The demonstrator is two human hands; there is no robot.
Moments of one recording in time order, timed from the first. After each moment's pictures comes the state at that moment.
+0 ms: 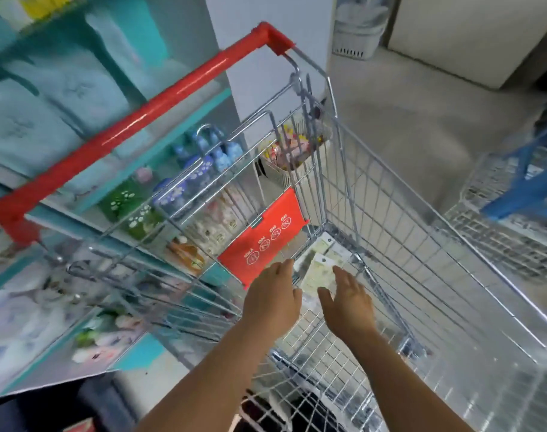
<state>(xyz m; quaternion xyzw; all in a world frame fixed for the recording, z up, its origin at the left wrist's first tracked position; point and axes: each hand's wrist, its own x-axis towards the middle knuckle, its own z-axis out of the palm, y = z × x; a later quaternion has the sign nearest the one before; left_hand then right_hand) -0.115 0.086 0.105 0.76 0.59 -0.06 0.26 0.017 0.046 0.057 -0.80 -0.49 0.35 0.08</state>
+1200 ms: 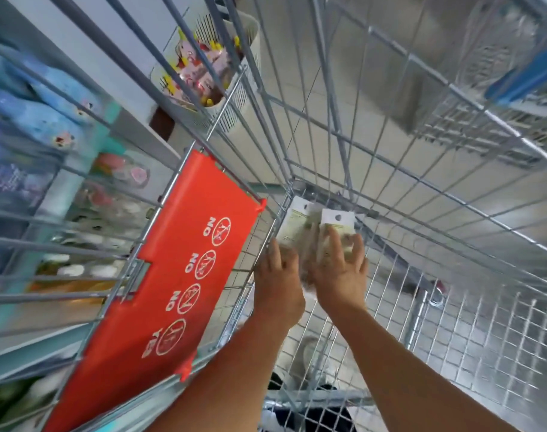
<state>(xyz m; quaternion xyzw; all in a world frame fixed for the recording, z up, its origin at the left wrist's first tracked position) -0.055 0.185 -0.179 0.81 0.49 -0.18 0.28 0.039 0.134 -0.191 -0.89 -0.28 0.33 0.12</state>
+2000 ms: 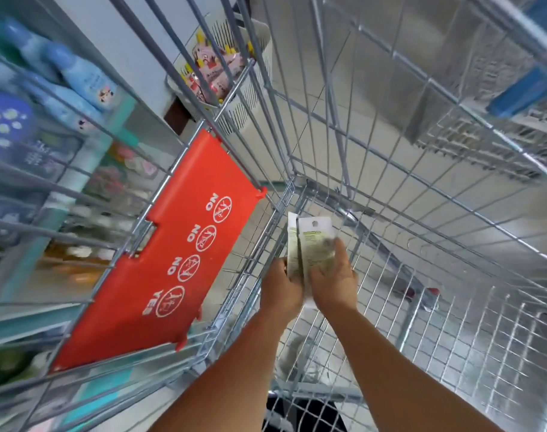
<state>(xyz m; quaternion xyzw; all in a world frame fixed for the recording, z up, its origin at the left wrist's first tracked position) -0.048 0.159 -0.165 0.56 0.66 -0.03 0.51 0.026 0.121 -0.179 -0.86 -0.19 0.40 0.24</state>
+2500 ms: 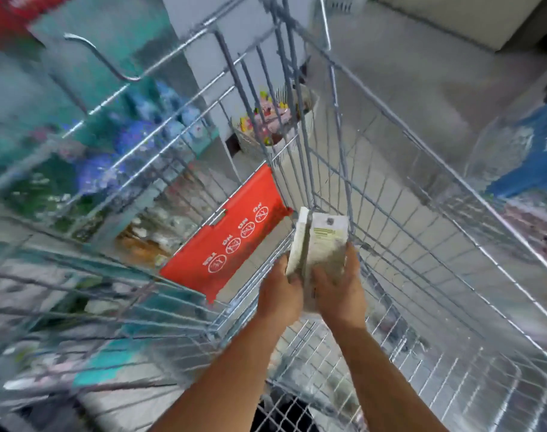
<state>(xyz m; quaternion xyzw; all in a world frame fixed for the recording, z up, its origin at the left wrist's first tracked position) -0.058 0.130 -0.036 0.54 0.68 0.12 0.49 0.035 0.094 -0.039 -0.78 -0.27 0.42 0.36</state>
